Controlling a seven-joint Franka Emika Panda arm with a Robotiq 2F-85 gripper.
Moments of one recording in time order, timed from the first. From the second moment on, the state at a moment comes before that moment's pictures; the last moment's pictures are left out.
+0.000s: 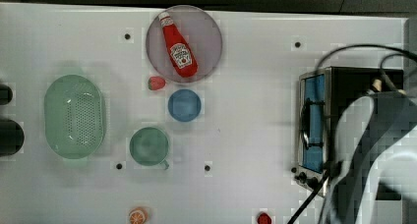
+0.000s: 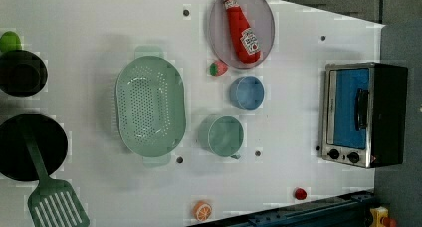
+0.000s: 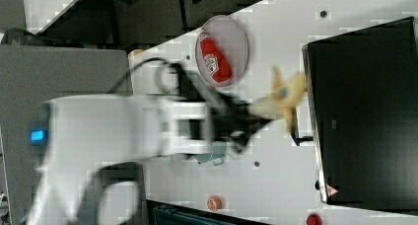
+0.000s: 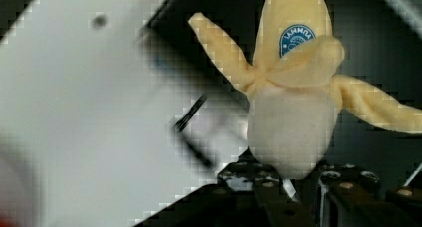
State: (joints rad) arm -0.05 0.15 -0.56 -1.76 -0.02 0.33 -0.47
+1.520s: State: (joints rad) arm -0.02 -0.02 -0.52 -1.75 -0.05 0.18 -0.69
